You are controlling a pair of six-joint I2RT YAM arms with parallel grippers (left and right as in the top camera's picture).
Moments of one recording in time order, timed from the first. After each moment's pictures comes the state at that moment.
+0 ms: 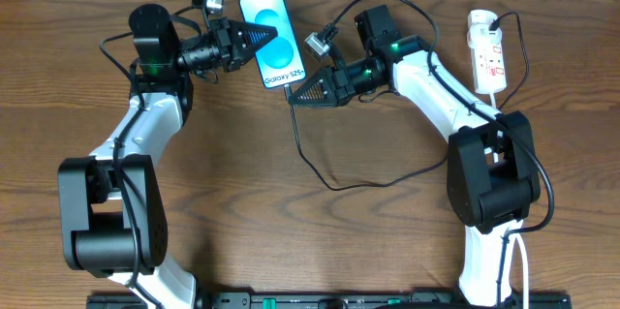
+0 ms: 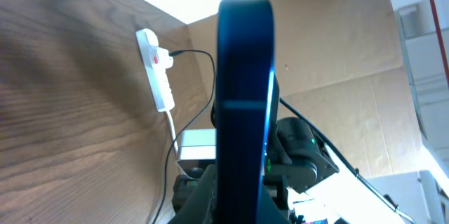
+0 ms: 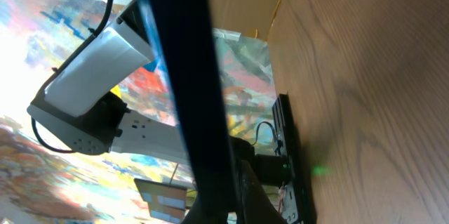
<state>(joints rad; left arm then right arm) 0.03 1.82 1.12 0.60 1.27 -1.15 0.38 2.13 1.64 -0.70 -1.55 0.15</state>
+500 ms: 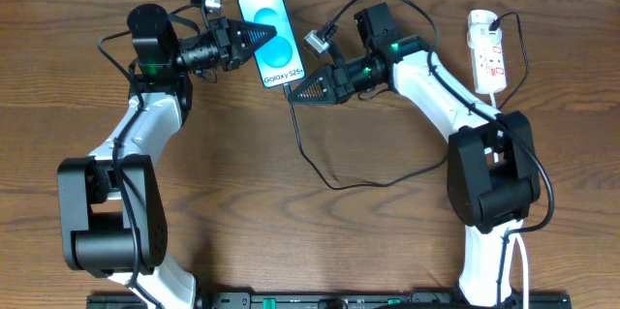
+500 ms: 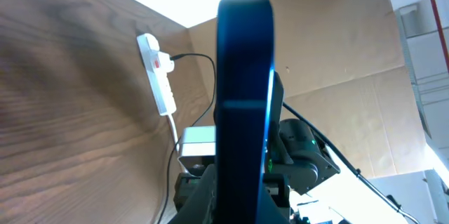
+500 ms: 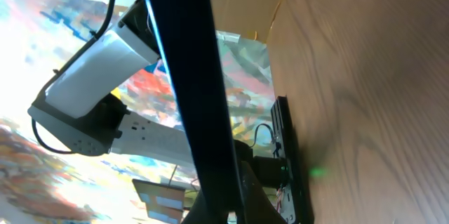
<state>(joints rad) 0.03 1.82 1.12 0.61 1.26 -1.14 0.37 2.13 1.64 -0.64 -1.55 0.20</state>
